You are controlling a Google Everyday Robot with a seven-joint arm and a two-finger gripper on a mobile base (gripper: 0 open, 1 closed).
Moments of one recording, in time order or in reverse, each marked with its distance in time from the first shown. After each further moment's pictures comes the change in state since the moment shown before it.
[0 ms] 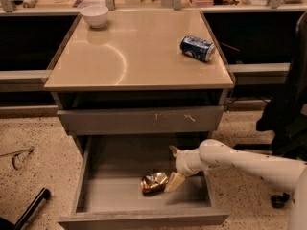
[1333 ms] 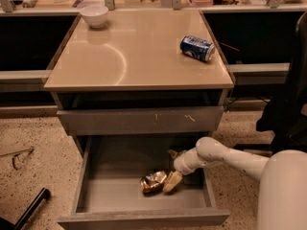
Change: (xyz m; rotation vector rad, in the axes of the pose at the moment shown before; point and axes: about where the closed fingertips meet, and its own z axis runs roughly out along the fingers) arm 0.044 -0.016 0.057 -0.119 -0.050 0.129
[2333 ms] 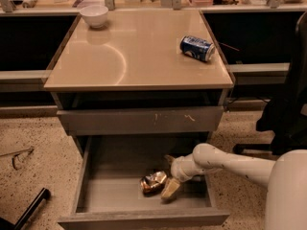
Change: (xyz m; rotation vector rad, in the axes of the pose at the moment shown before) arm -0.011 0.036 0.004 0.000 0.020 -0.026
